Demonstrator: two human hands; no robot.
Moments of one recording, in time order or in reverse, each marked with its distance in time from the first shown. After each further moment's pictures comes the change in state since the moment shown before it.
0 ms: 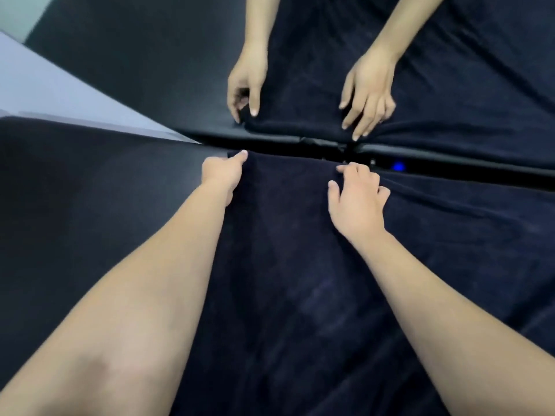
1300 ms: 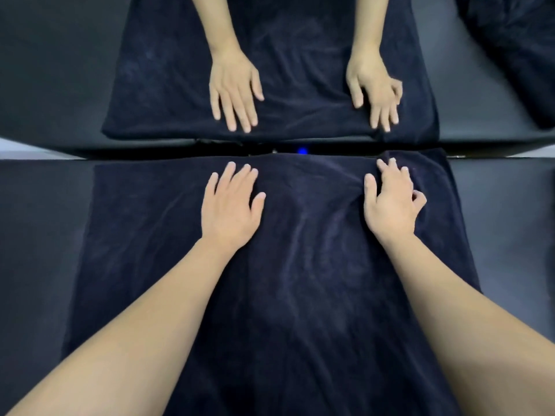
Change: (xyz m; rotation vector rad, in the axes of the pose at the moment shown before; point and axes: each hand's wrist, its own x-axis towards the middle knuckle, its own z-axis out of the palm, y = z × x) left_hand -0.105 -0.056 0.140 1.002 -0.080 1.109; right_hand -0.021 0.215 -0.065 0.017 0.201 0.367
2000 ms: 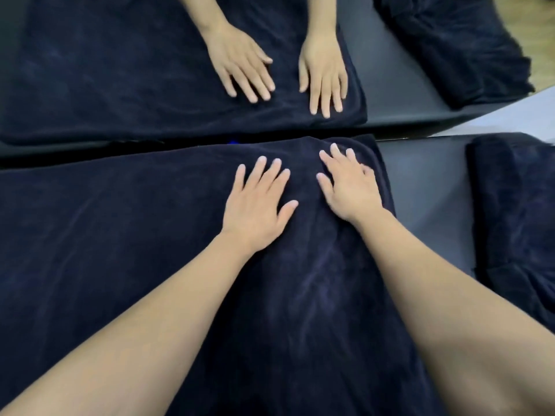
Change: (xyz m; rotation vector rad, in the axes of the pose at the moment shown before) left_hand 0.004 0.165 0.013 0.064 -0.121 0.286; right_hand 0.035 0.071 -0.045 -0.269 -0.169 -0.285
